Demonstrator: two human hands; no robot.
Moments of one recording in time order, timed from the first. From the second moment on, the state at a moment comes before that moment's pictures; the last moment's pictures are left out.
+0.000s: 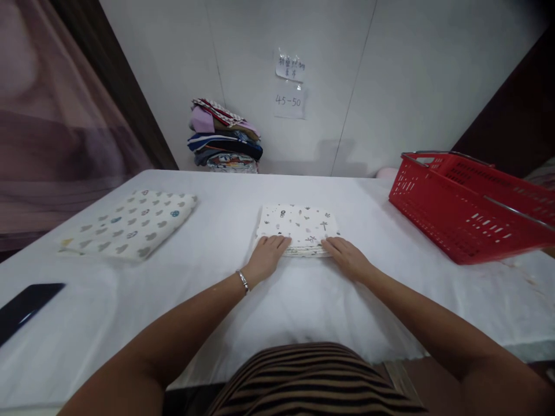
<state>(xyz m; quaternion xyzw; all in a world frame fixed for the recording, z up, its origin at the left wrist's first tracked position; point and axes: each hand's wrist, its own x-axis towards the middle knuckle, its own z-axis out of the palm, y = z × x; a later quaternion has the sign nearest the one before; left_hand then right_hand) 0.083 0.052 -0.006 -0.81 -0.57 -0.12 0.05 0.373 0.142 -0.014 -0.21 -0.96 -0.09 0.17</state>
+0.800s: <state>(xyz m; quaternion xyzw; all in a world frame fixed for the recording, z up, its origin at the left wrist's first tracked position) 0.052 0.001 -0.002 -0.69 -0.65 -0.31 -0.03 0.347 0.076 -0.006 -0.22 -0.97 -0.08 0.10</state>
